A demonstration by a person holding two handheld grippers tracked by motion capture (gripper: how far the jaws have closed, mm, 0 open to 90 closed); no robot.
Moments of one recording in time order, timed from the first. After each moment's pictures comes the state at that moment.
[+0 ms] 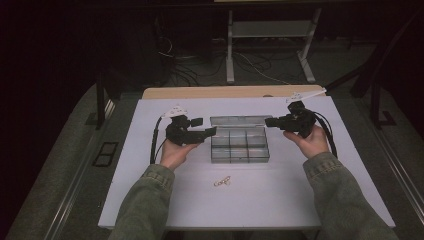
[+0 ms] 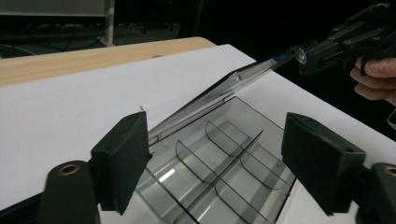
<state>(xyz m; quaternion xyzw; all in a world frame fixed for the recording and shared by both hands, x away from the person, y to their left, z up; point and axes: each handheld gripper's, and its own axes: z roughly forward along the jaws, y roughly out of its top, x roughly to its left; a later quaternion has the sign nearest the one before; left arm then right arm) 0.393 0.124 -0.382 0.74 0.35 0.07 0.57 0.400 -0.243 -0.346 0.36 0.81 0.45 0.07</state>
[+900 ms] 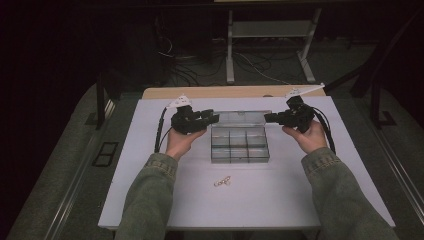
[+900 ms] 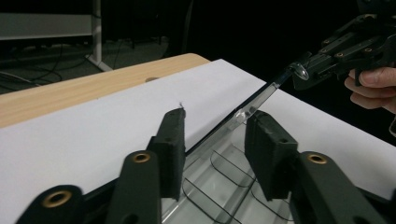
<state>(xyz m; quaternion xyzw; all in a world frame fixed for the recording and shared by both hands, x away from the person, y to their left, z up) 0.424 0.116 -0.377 0.74 0.31 0.07 0.59 0.413 -0.243 -0.343 0.37 0.81 0.45 0.07</state>
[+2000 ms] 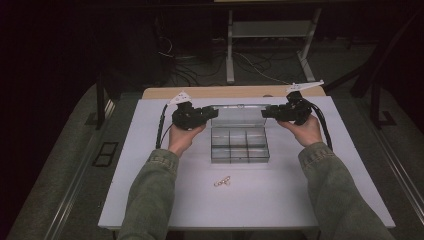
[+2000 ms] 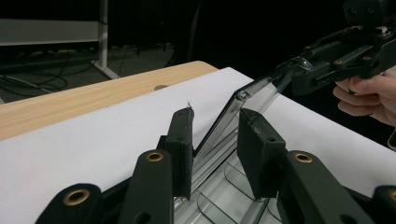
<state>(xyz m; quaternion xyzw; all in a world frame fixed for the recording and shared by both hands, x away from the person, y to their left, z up) 0.440 0.114 -0.382 0.73 0.32 0.08 0.60 0.443 -0.249 -0.356 0.37 0.79 0.48 0.07</state>
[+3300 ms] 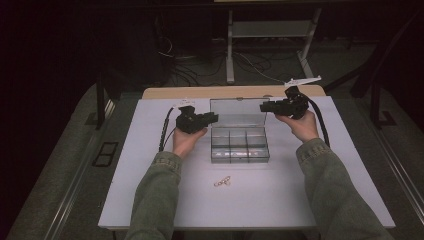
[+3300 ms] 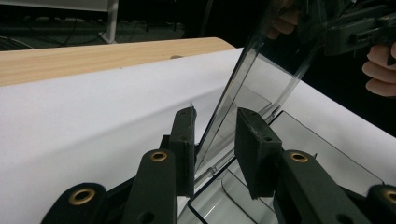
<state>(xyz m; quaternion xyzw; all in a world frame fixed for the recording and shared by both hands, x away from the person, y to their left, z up) 0.457 0.112 -0.421 0.73 0.36 0.06 0.57 0.463 -0.249 -0.360 0.37 0.78 0.49 0.06</state>
